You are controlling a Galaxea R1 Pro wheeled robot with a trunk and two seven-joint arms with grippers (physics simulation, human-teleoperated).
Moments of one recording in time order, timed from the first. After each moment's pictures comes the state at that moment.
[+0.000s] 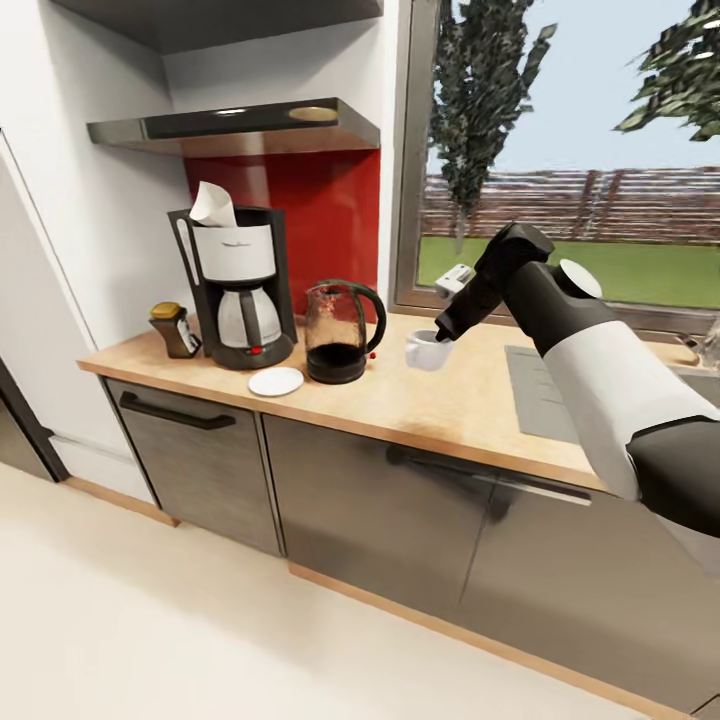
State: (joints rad) left arm -0.27 0.21 0.23 -0.03 0.58 0.04 -0.76; right arm -1.57 -0.05 0.37 -0.75 0.84 1.00 1.25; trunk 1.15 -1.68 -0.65
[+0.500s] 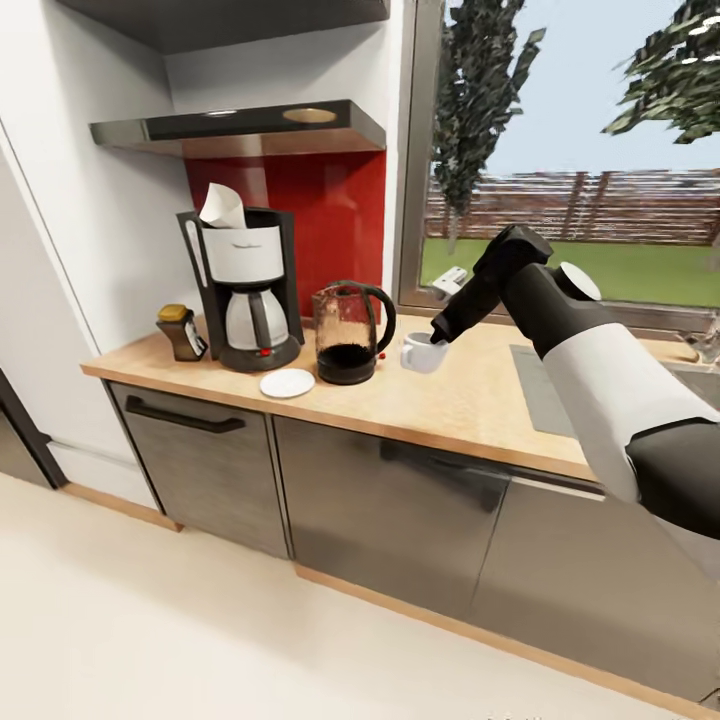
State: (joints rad) left arm -0.27 0.21 0.23 -0.03 0.58 0.04 -0.76; right arm -1.56 -0.05 0.37 -0.75 0.79 1.00 1.26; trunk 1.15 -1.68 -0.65
